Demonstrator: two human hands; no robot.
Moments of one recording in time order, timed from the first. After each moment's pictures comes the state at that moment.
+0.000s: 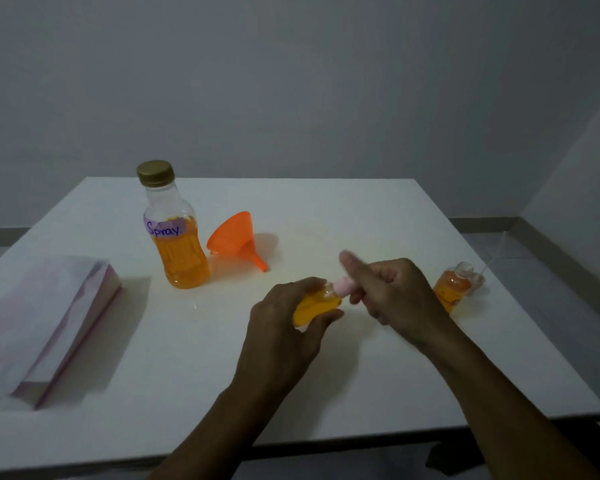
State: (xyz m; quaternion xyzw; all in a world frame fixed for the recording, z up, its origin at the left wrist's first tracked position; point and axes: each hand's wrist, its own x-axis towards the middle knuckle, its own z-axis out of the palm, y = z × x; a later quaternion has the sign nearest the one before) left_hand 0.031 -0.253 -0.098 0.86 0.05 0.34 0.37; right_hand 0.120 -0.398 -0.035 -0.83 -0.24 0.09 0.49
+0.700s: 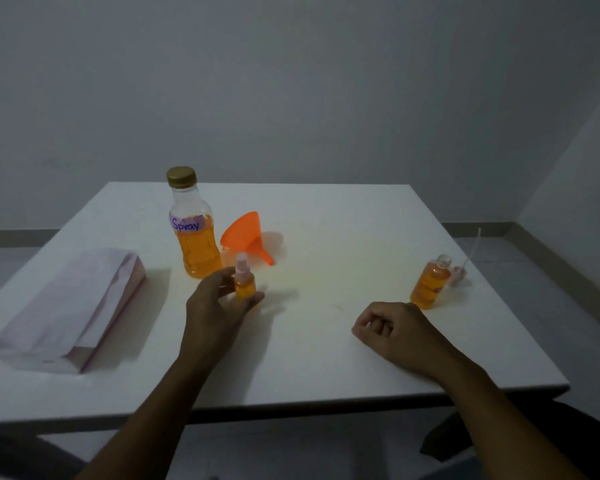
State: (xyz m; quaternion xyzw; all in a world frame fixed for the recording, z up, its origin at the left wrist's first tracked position) left_hand -0.009 -0.183 -0.108 0.82 0.22 0.29 0.45; right_hand 0.112 -0.454 -0.097 -0.88 -0.30 0.11 0.35
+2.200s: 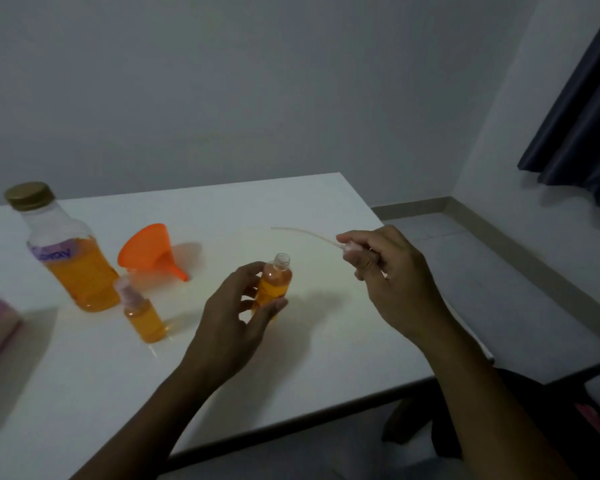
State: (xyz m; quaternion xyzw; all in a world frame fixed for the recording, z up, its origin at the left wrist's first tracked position) left_hand 0.065 -0.293 -0.094 0.86 -0.01 0.22 0.45; right_hand 0.150 -0.513 -0.043 -0.83 -0.26 -0.13 0.47
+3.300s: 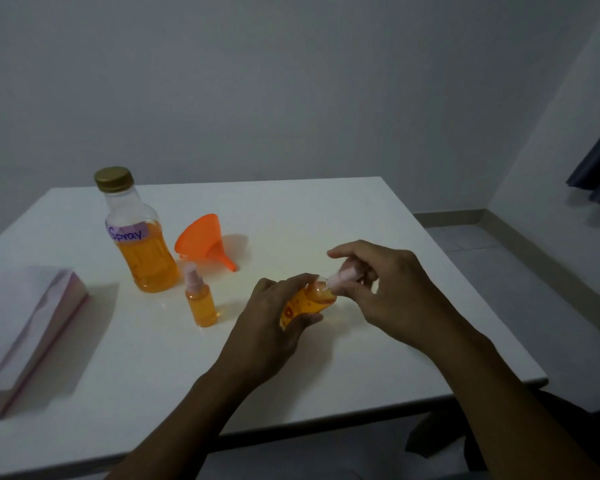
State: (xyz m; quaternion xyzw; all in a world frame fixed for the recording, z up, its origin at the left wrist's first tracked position) left_hand 0.039 -0.272 -0.099 0.91 0.01 0.19 0.36; right_hand 0.121 -0.449 -0.028 -0.86 -0.37 -0.05 0.36
